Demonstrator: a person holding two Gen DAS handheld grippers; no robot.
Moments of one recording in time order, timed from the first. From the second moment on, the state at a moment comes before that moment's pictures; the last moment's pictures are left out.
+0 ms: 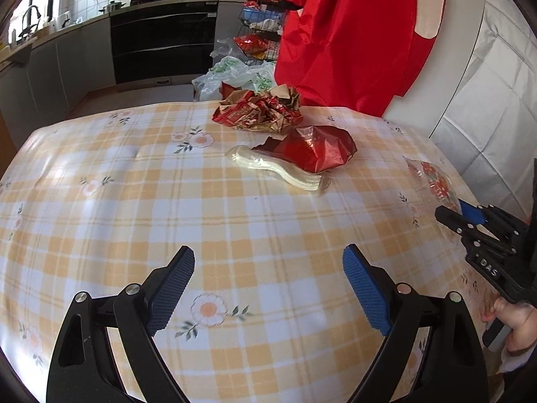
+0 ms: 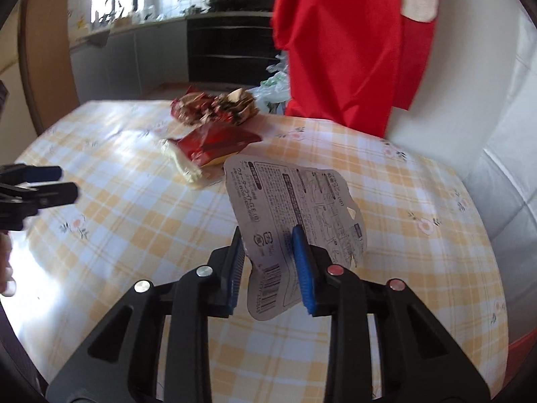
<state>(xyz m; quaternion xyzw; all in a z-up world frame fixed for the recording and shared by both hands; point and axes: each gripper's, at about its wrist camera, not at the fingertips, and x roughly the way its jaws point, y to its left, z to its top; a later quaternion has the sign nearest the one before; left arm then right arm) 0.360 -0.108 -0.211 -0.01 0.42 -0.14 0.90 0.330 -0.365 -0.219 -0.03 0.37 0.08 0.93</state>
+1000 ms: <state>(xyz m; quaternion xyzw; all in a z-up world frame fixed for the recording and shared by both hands) 0.452 -0.230 -0.229 0.21 0.36 -0.16 0.90 0.284 -0.413 -0.214 0.11 0.35 0.07 0.93</state>
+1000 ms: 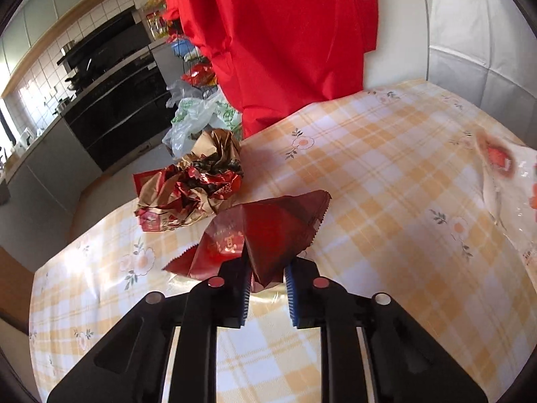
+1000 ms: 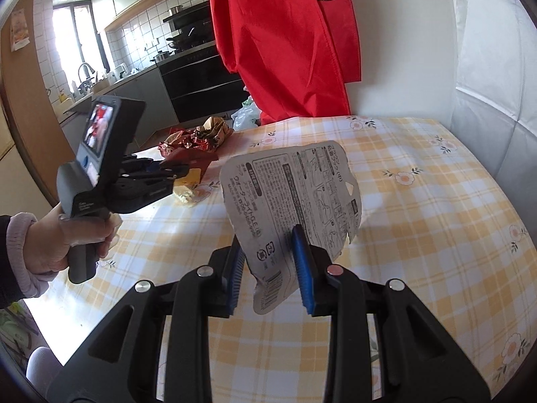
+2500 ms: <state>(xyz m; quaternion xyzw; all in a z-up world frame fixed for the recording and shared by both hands) 0.051 -0.033 -0.148 -0.10 0.40 -0.20 0.89 0.088 -0.303 -0.101 0.12 0.29 0.16 0.94</state>
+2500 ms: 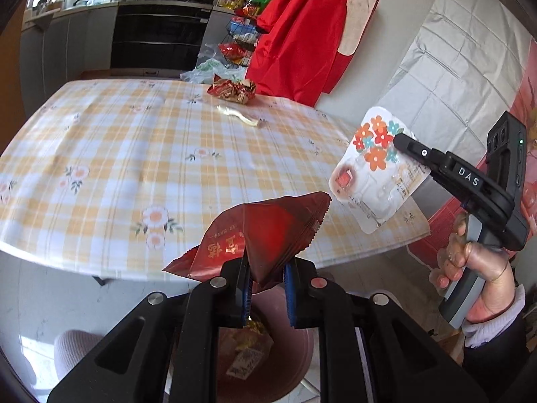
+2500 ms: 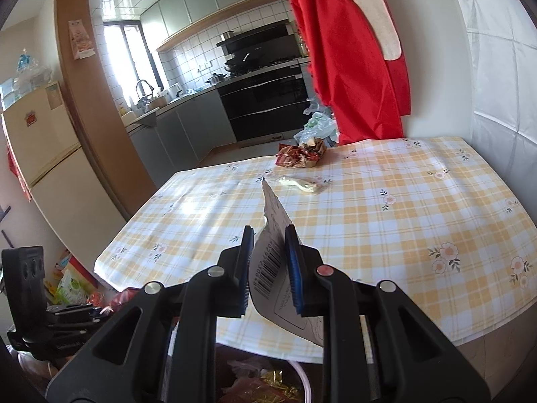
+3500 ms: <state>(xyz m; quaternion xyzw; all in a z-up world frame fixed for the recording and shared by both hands) 0.025 -0.041 -0.188 -0.11 0.48 -0.19 0.85 0.037 -0.285 -0.095 0.11 0.29 0.20 0.93</state>
